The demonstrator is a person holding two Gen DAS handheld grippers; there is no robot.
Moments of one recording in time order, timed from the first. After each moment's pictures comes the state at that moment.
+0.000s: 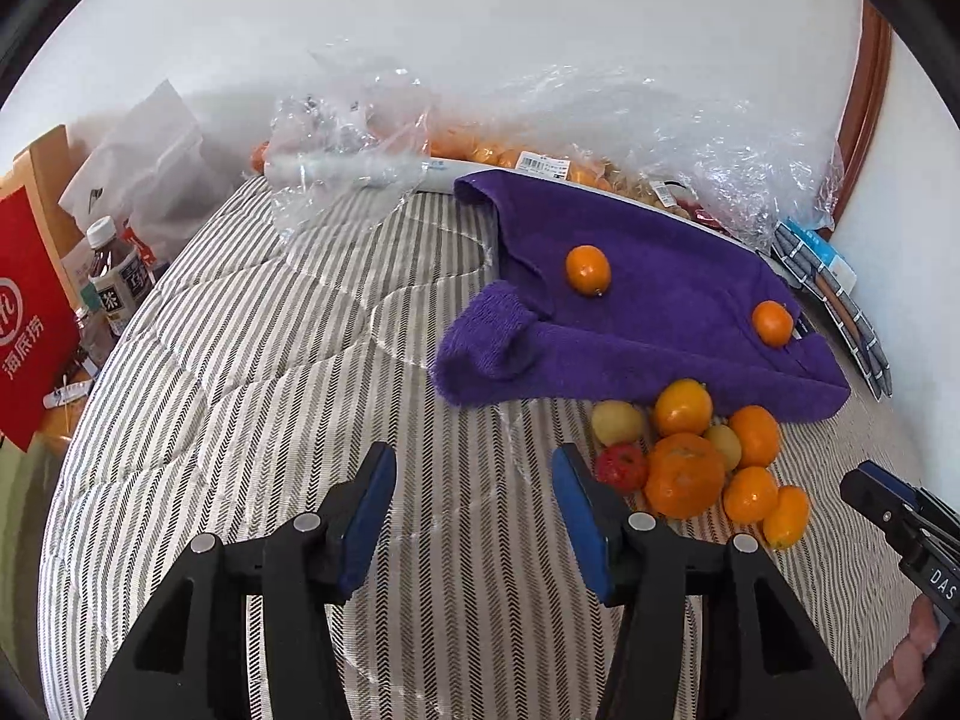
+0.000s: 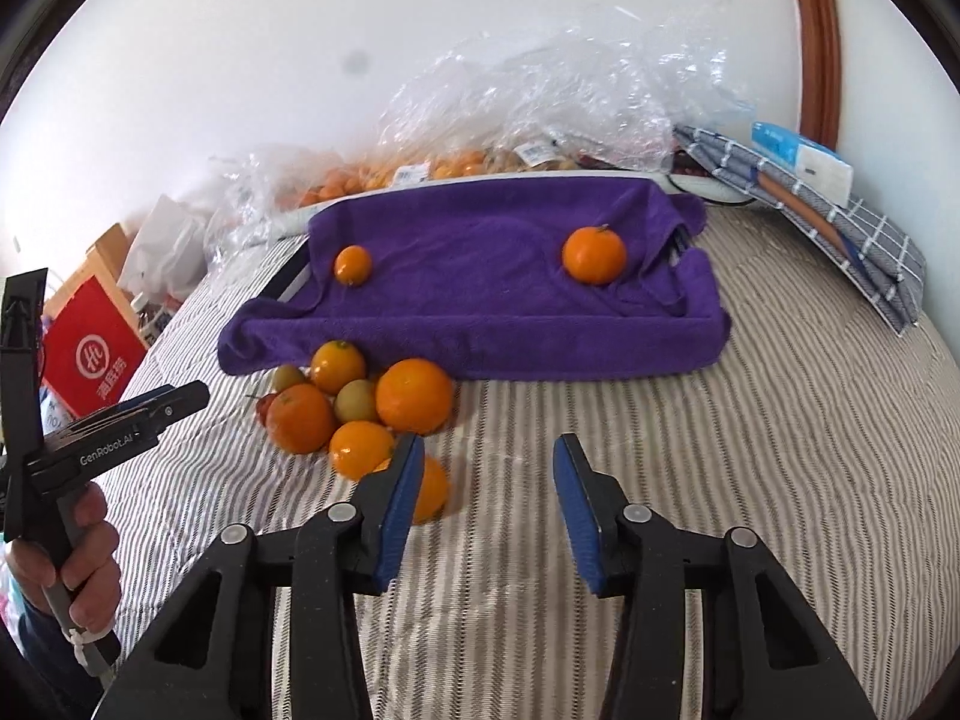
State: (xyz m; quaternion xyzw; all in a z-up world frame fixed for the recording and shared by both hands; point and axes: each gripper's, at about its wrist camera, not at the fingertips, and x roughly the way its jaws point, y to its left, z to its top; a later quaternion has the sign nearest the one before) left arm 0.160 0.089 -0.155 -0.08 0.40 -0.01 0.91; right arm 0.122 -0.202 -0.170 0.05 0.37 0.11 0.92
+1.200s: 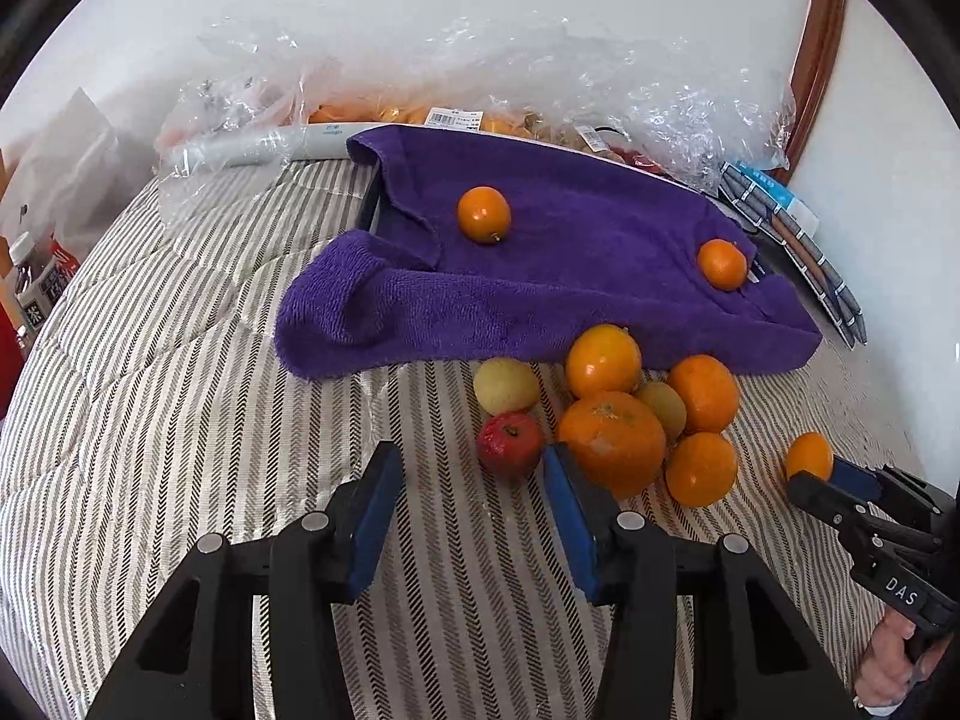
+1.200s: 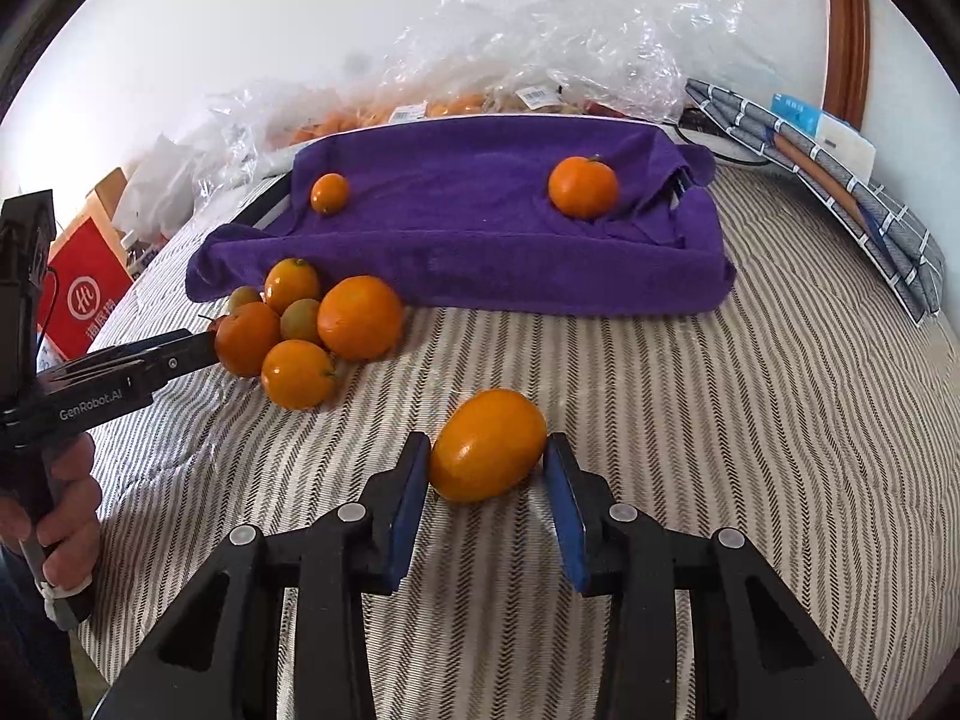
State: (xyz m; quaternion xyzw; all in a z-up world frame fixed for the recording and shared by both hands) left arm 0.177 0.038 -0.175 -0.05 0.42 -0.07 0.90; right arm 0.131 -0.223 -0.207 0.01 0.40 0.12 0.91
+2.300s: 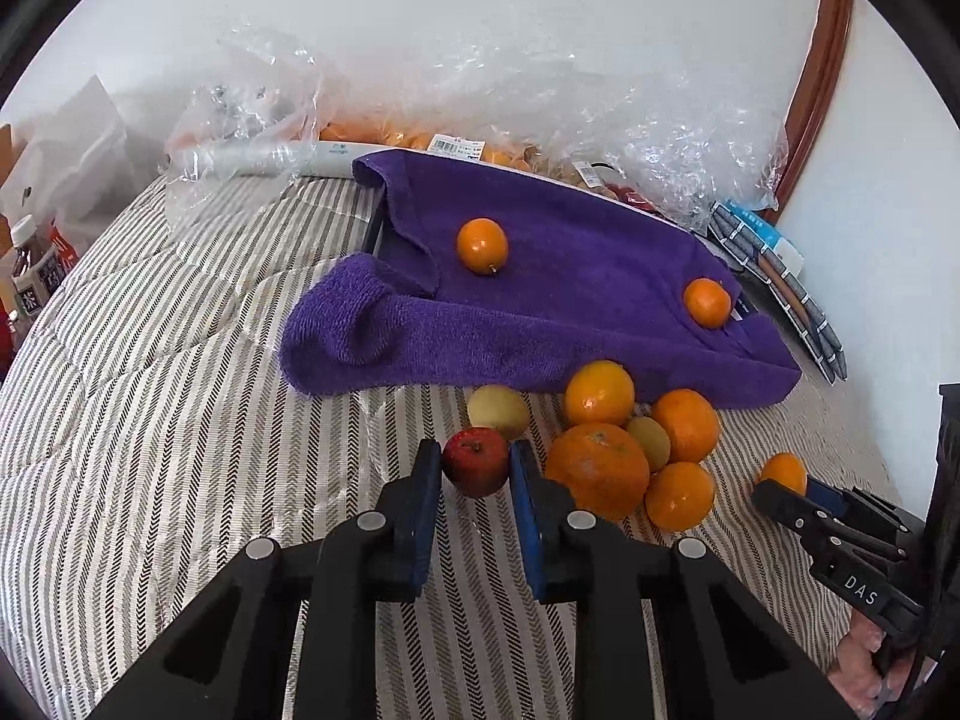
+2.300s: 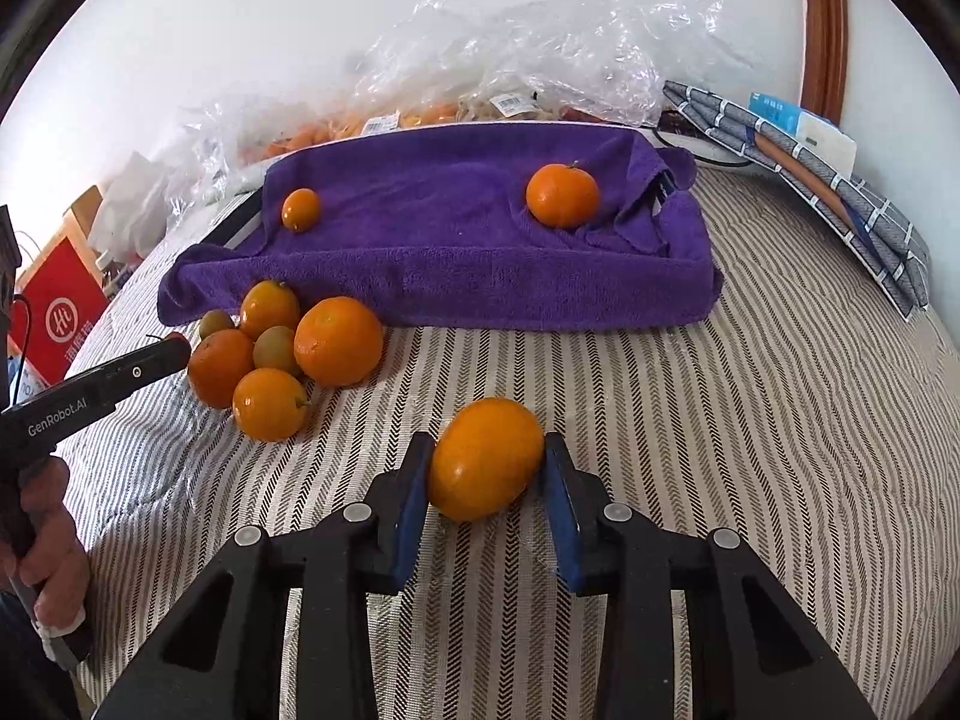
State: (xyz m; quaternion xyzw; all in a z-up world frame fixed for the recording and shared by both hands) left arm 0.168 0.048 -0.171 -0.09 0.39 -0.09 0.91; right arm 0.139 -0.222 -0.211 0.02 0.39 0.09 0.92
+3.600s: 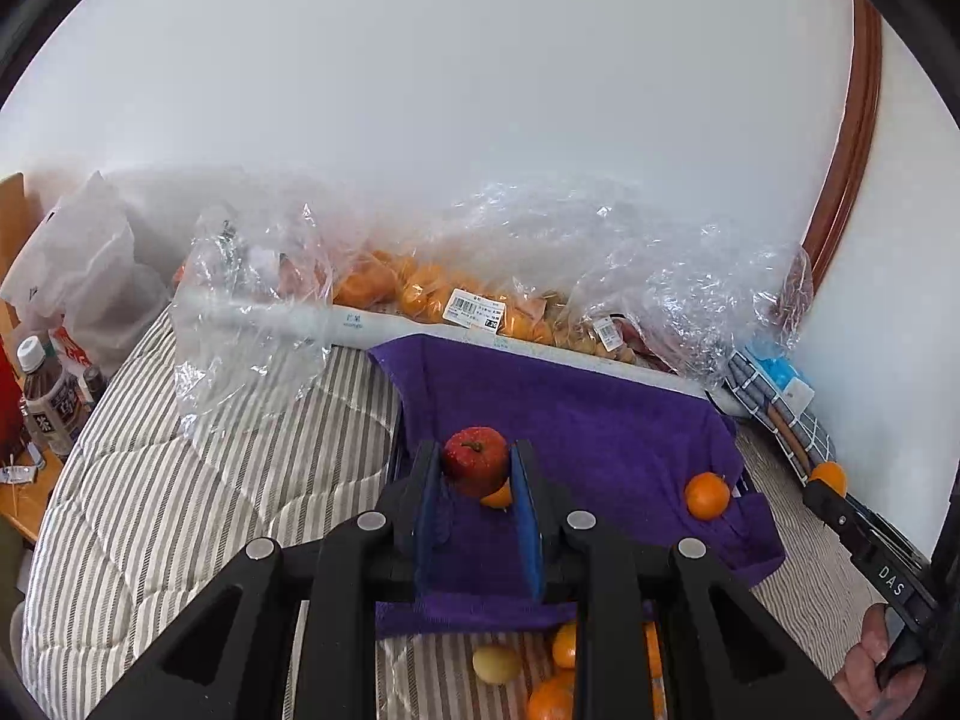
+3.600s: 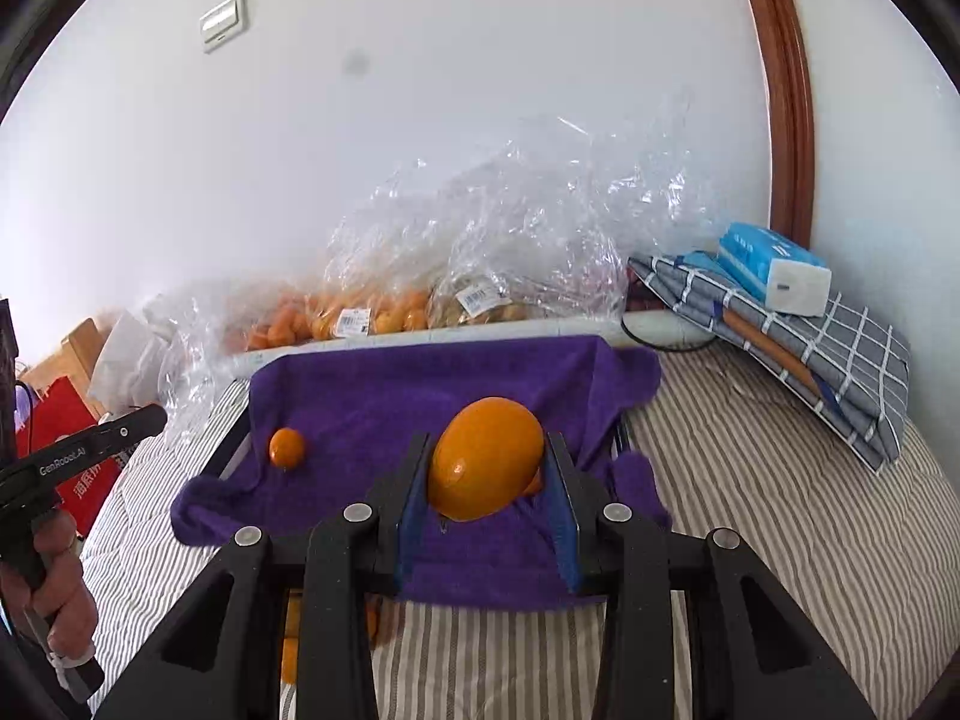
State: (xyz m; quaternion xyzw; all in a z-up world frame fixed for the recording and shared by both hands) left arm 0.239 0.063 -0.088 -0.12 0.31 -0.06 0.94; right arm 0.196 -0.247 -0.117 0.07 0.26 0.07 0.96
